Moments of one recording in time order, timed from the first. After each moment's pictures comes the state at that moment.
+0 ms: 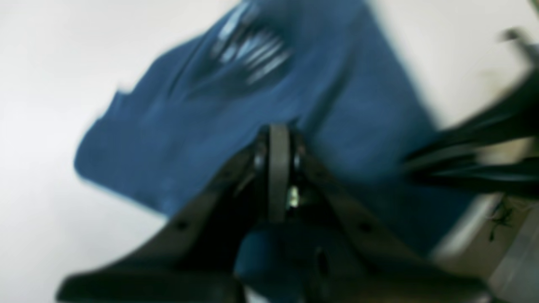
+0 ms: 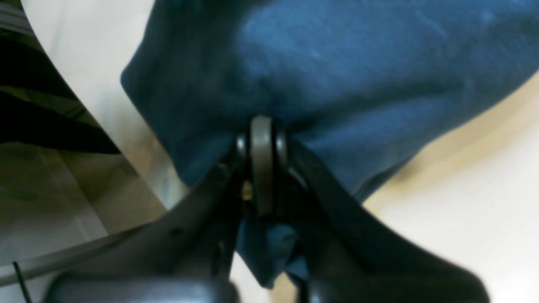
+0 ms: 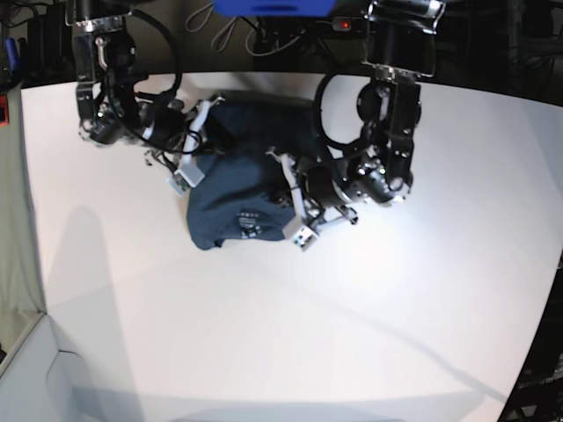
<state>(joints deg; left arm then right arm) -4.5 1.7 7.2 83.8 -14.3 -36.0 51.8 -10.4 10.5 0.7 94.9 33.0 39.4 -55.6</state>
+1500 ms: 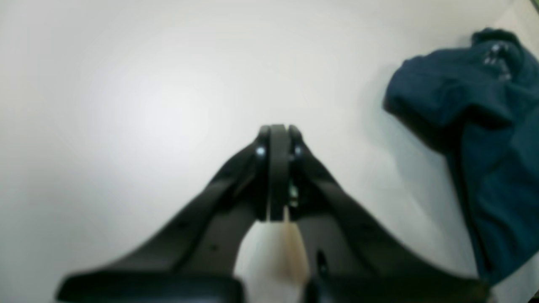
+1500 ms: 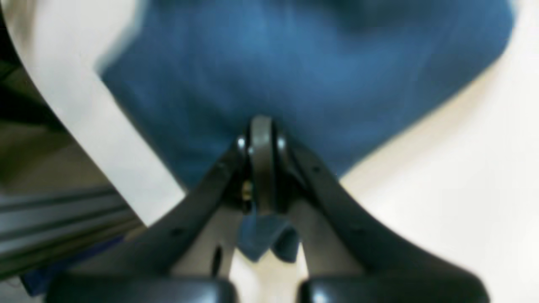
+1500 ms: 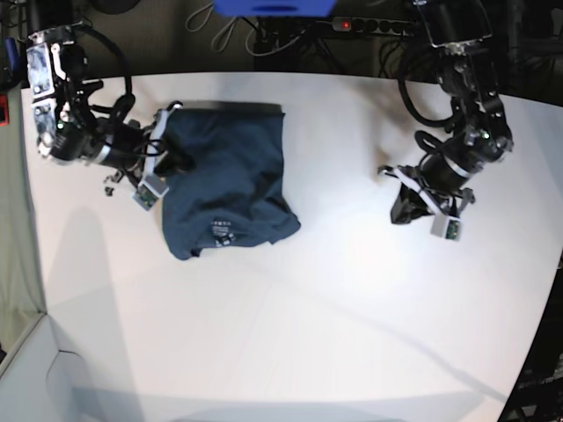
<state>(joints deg) 4.4 -5.7 -18.9 92.1 -20.5 -36.4 38.4 -9.5 24.6 -1.8 103.4 32.9 39.4 -49.8</state>
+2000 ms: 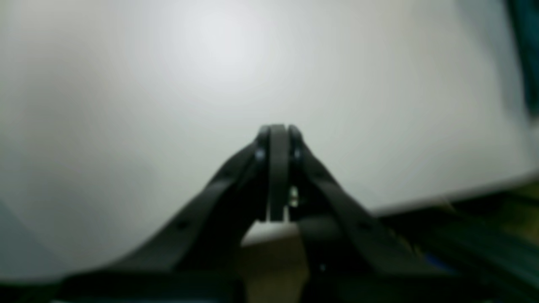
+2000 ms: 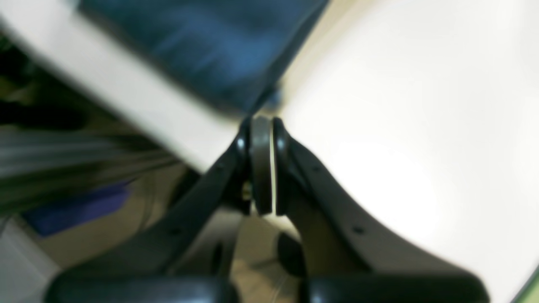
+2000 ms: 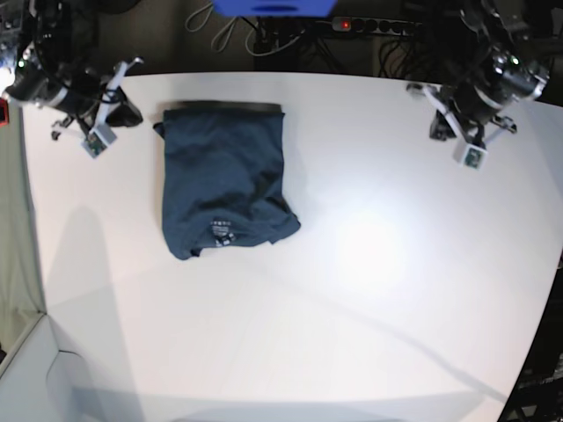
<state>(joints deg) 25.8 -5.9 -26.0 115.8 -20.8 -36.8 60.8 -31.5 22.8 18.8 115.5 33.6 39.7 -55.6</state>
